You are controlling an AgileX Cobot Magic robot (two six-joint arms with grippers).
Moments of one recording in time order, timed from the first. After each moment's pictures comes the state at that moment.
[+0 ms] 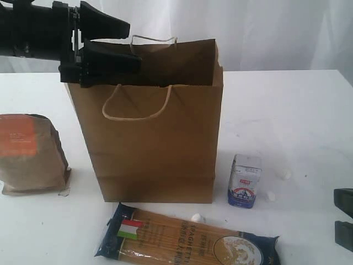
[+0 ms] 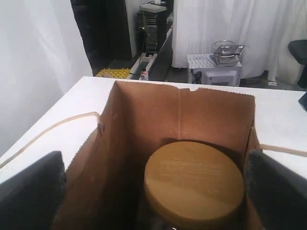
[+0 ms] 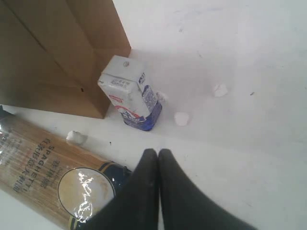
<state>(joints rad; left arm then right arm) -0.20 1.56 -1.18 -1.49 1.11 1.90 0.18 0.52 -0.36 0.31 0.60 -0.17</state>
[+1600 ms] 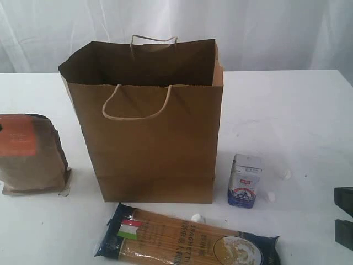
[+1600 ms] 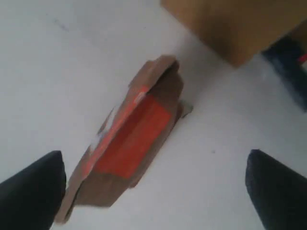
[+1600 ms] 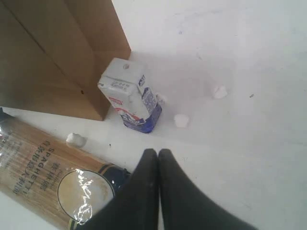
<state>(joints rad) 0.12 1.43 -1.24 -0.46 1.21 1.21 0.18 0.52 -0.36 0.31 0.59 -0.18</state>
